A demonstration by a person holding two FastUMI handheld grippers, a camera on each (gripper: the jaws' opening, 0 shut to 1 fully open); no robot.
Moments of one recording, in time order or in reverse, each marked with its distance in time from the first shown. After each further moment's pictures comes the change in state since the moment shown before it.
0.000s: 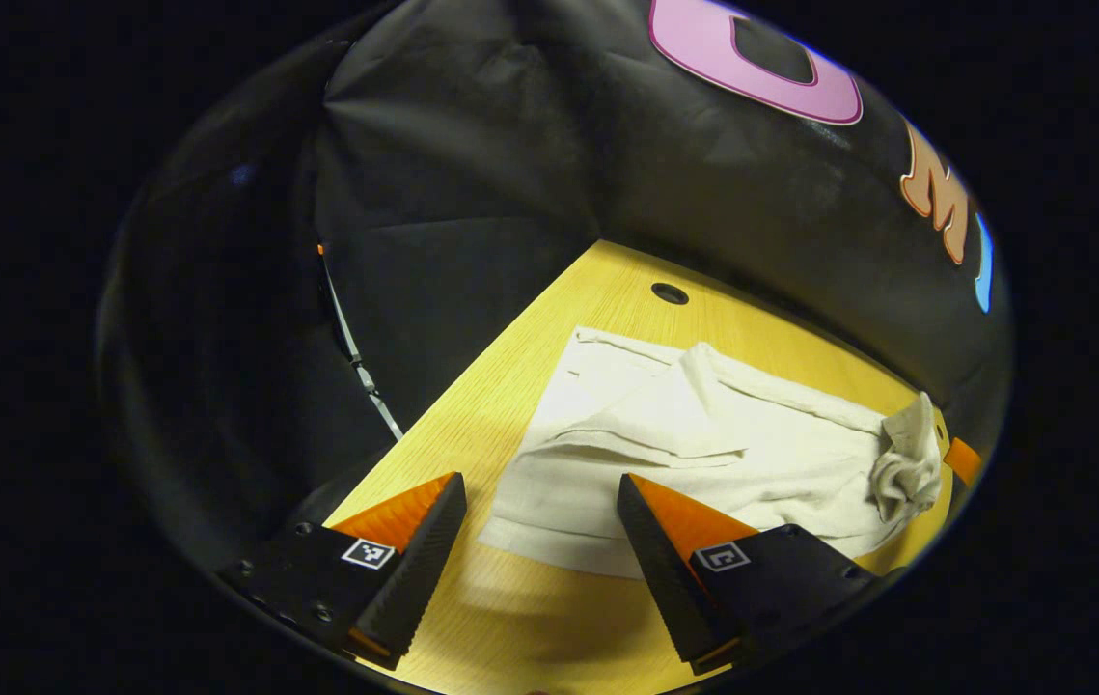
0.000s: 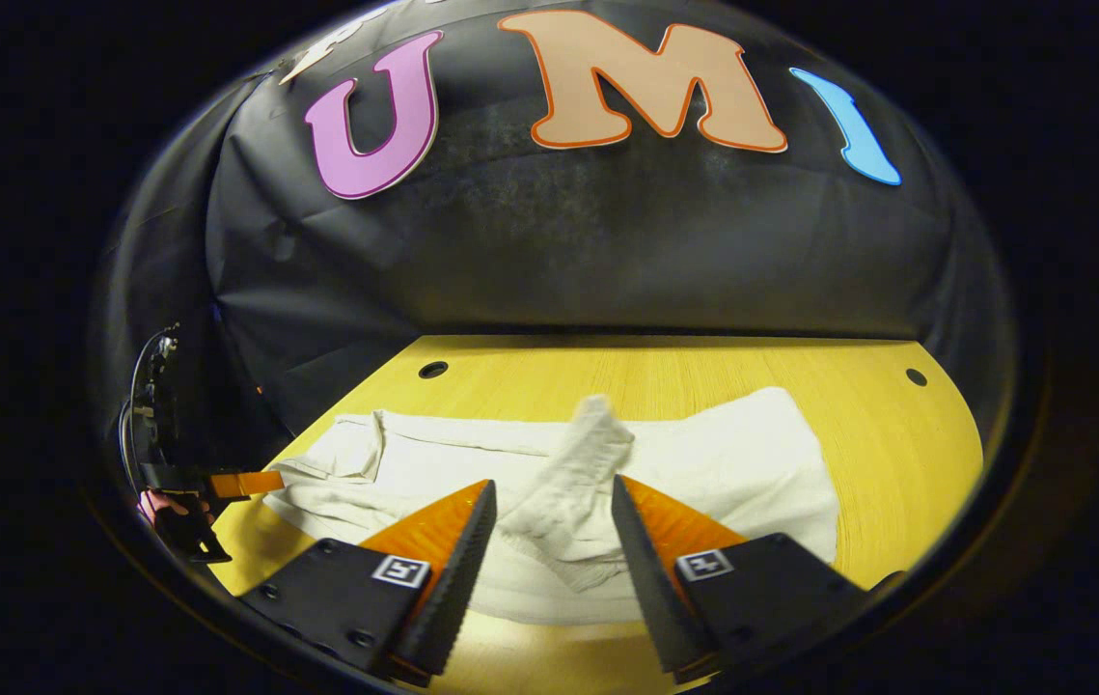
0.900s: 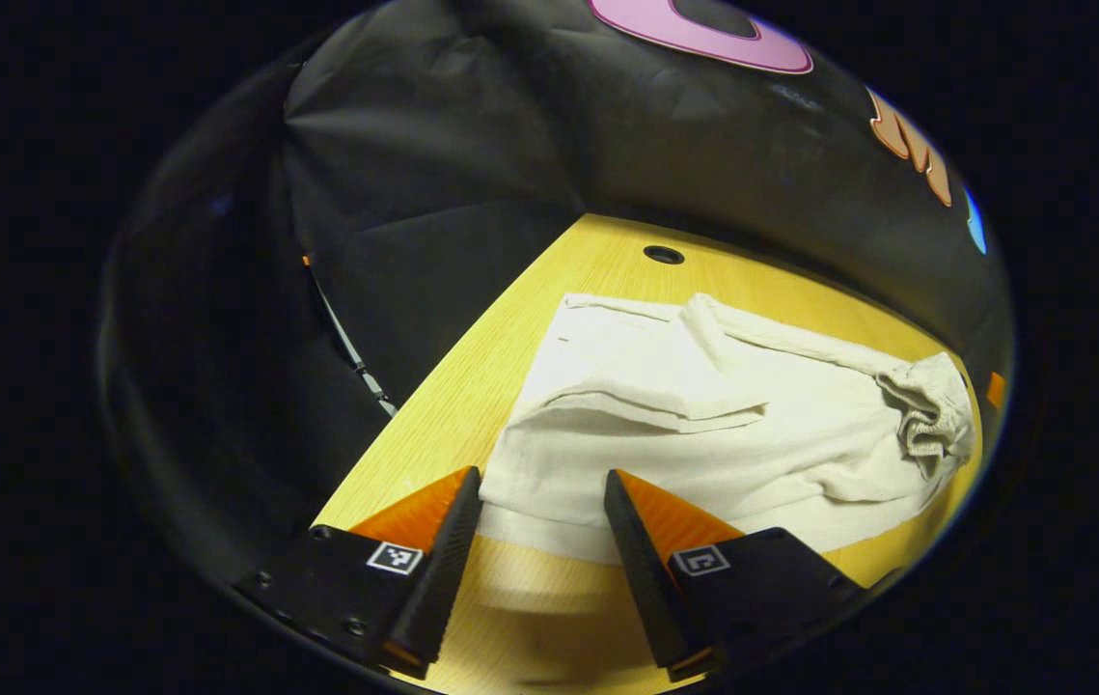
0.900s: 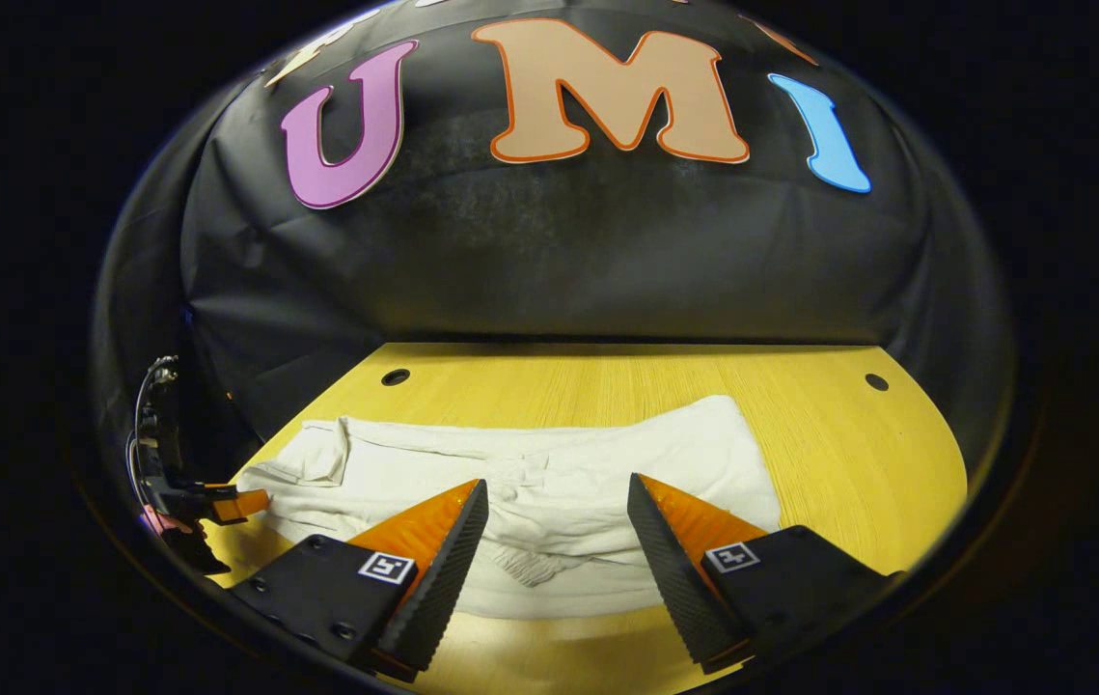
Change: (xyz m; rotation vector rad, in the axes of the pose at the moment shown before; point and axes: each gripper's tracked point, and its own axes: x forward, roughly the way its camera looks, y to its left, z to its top) left arm 0.000 0.001 -0.004 0.122 0.030 0.018; right arm -0.017 -0.038 0.009 -0.001 -0.010 -0.095
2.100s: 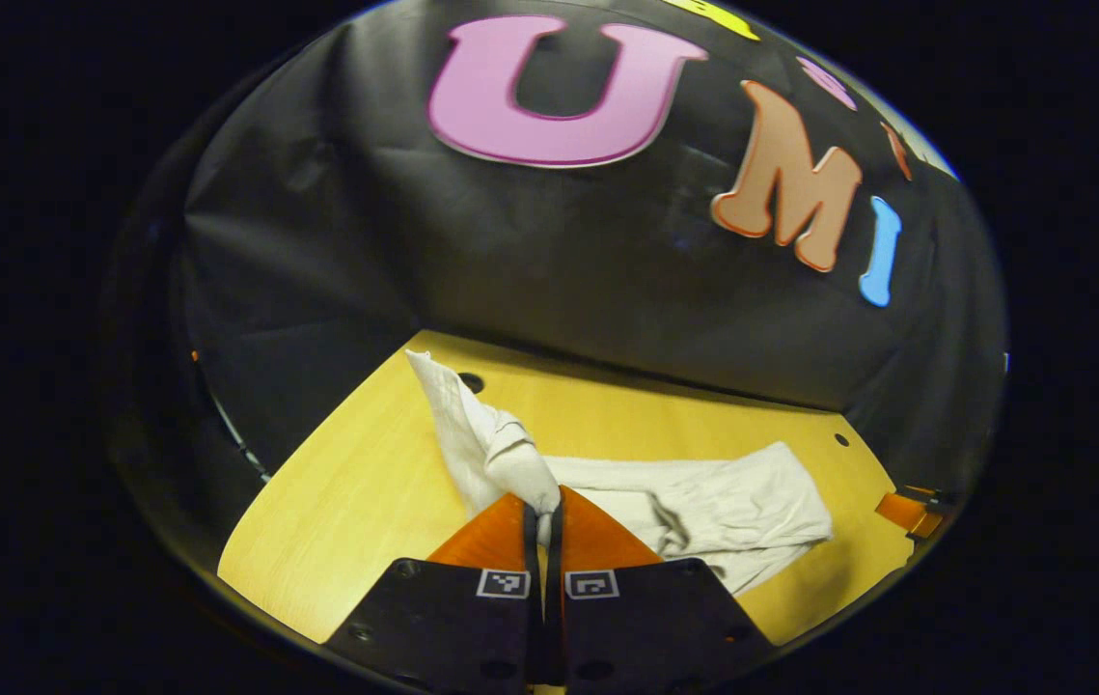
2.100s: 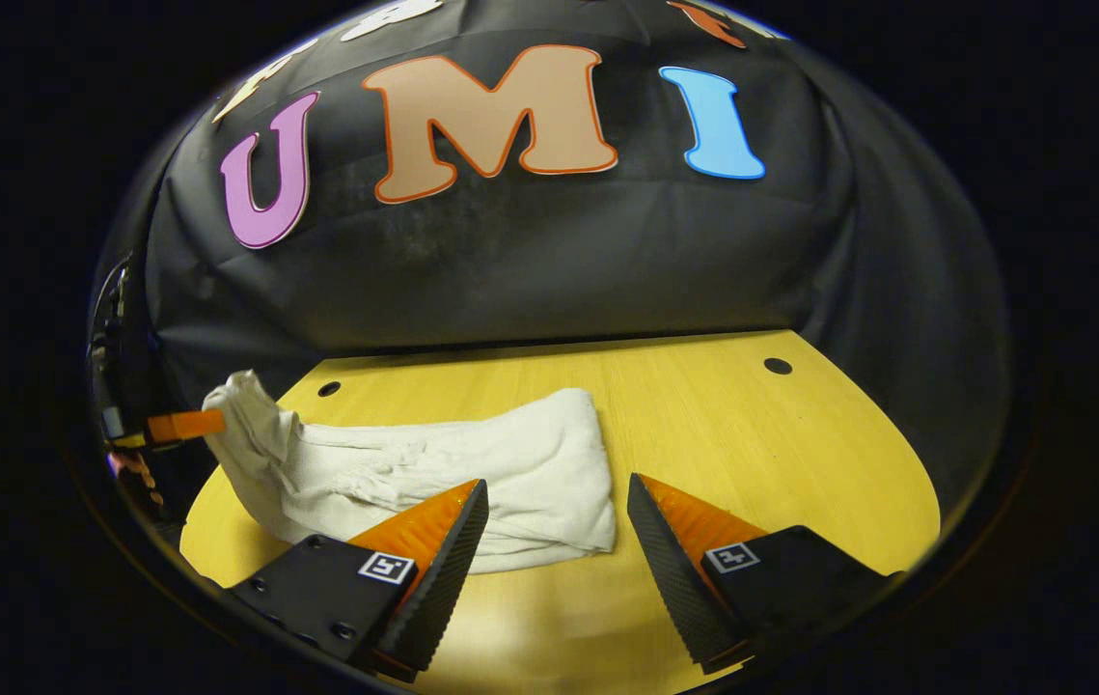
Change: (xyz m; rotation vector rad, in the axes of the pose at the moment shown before) left arm -0.090 -0.215 0.123 0.044 -0.267 -0.356; right arm -0.072 -0.141 0.002 0.087 -0.010 -0.144
